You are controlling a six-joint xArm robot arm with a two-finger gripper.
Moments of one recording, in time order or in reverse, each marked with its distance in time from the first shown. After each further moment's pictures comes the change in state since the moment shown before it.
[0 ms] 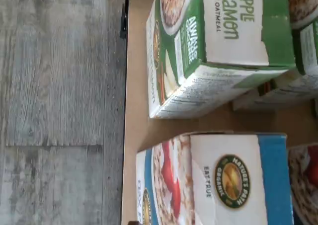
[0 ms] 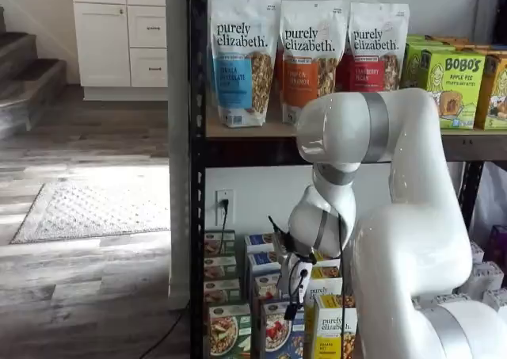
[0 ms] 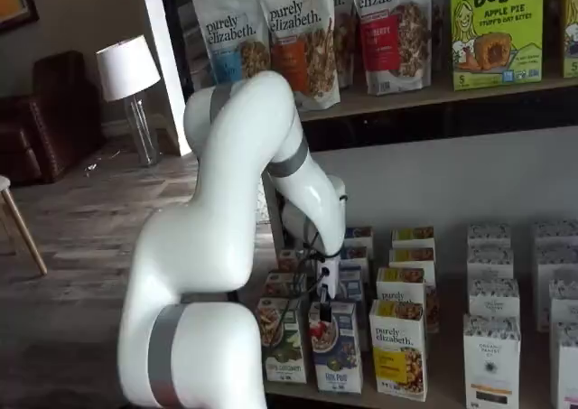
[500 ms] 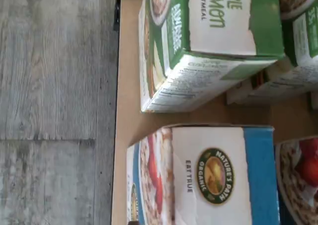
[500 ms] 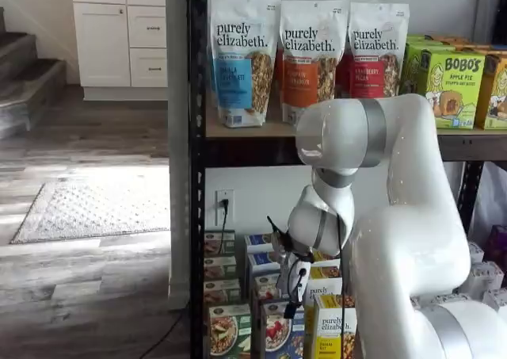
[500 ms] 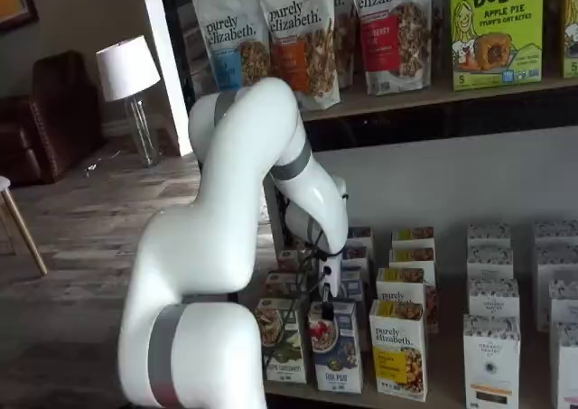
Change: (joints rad) arm -0.005 0.043 -0.061 -0.059 0.013 0.051
